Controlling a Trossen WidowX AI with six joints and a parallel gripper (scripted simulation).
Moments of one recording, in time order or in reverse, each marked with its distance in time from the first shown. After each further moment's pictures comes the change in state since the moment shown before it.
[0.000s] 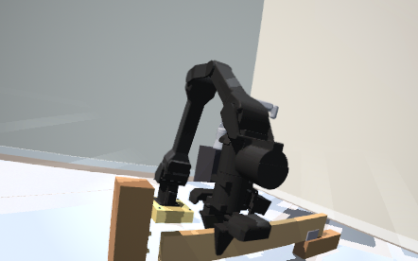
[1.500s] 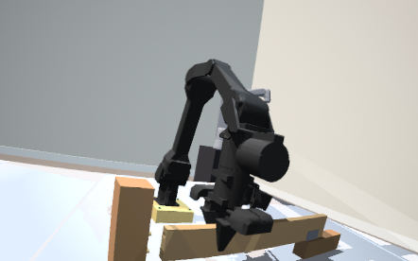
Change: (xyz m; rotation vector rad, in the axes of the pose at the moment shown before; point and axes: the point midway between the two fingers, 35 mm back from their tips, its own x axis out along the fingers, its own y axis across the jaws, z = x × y) arm -0.009 -0.001 0.001 -0.006 -0.005 -0.015
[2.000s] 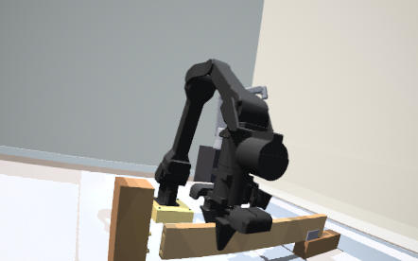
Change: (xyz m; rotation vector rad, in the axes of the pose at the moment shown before) arm -0.001 0.002 0.000 0.003 0.001 0.000
